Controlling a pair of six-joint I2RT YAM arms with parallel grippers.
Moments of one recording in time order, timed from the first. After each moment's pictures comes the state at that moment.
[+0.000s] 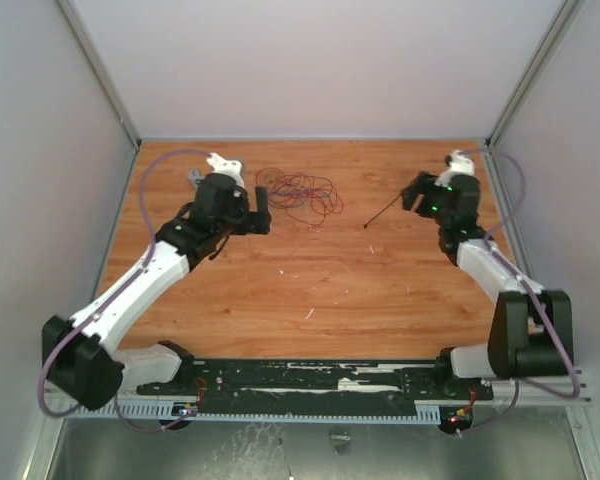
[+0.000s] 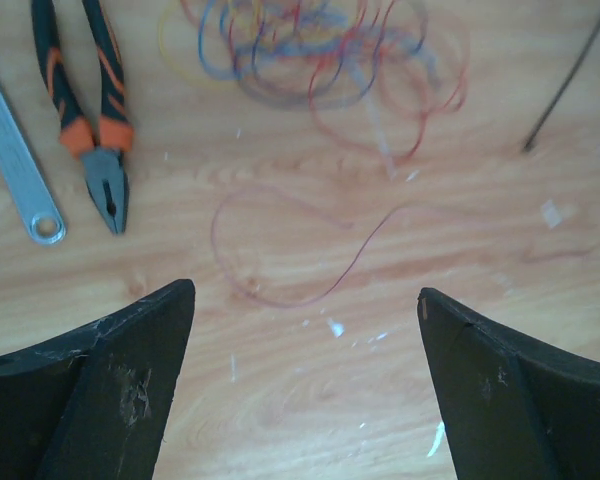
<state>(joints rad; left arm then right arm) -0.51 1.26 1.03 -0.42 -0.18 -0.31 0.00 1.31 0.75 0.23 -0.09 0.31</state>
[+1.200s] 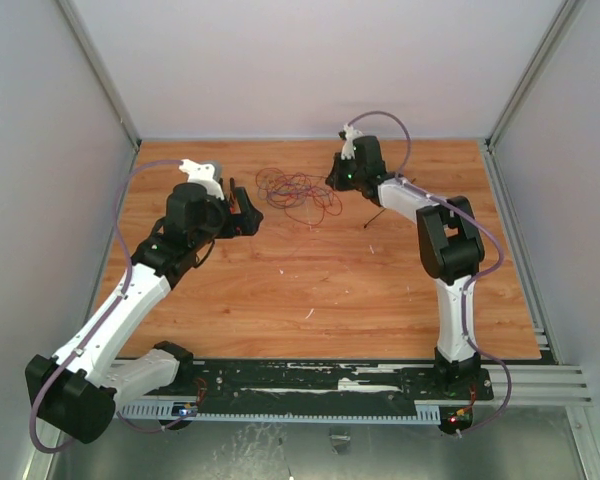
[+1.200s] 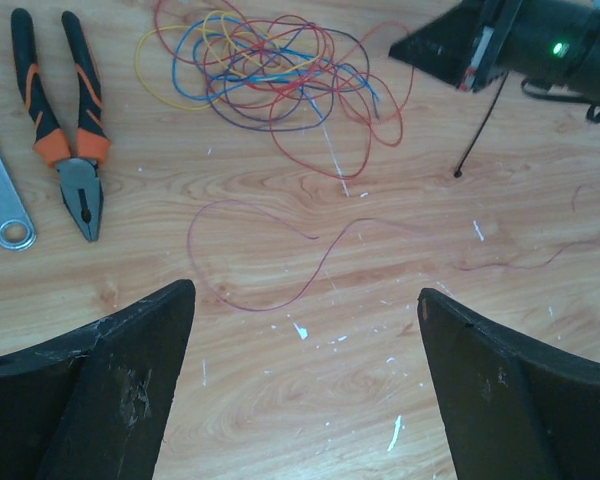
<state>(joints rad) -0.39 1.03 0.92 -0.32 -0.02 -0.38 0.37 2.15 1.53 0.08 -0.27 0.28</state>
